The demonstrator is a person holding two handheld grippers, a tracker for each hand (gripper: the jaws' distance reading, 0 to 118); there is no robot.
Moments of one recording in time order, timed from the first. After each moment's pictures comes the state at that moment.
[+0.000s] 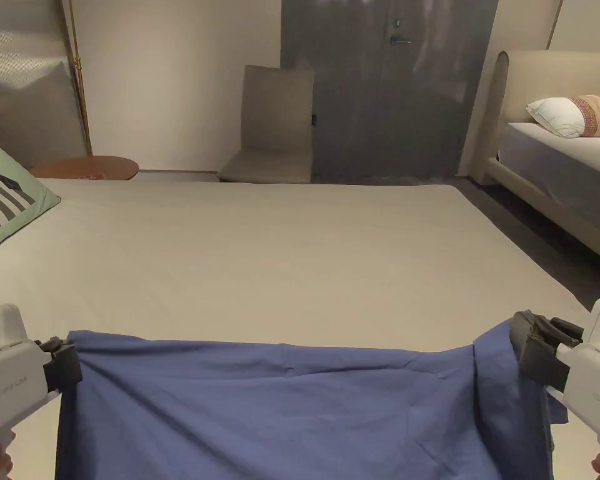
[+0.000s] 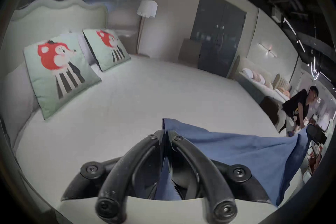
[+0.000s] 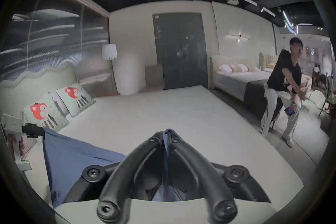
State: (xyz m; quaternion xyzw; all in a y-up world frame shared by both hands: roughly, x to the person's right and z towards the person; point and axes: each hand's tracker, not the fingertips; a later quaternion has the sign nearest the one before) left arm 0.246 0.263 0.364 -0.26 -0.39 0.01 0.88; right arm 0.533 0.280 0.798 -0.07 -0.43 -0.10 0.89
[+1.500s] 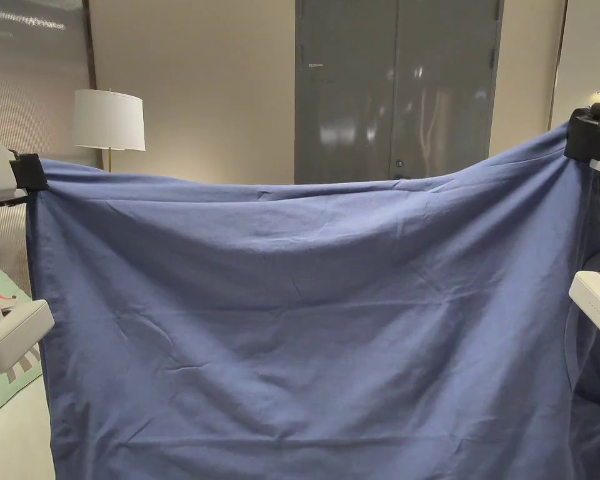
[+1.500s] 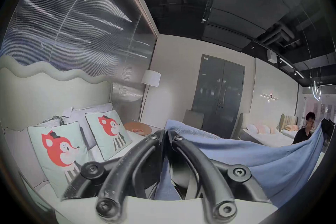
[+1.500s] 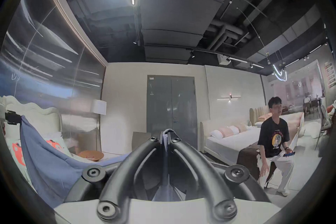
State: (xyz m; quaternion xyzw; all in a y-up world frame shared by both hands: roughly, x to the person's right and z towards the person) left arm 0.328 0.545 0.251 -0.04 -0.37 0.11 0.92; right arm 0.643 0.563 0.708 0.12 -0.48 0.05 0.87
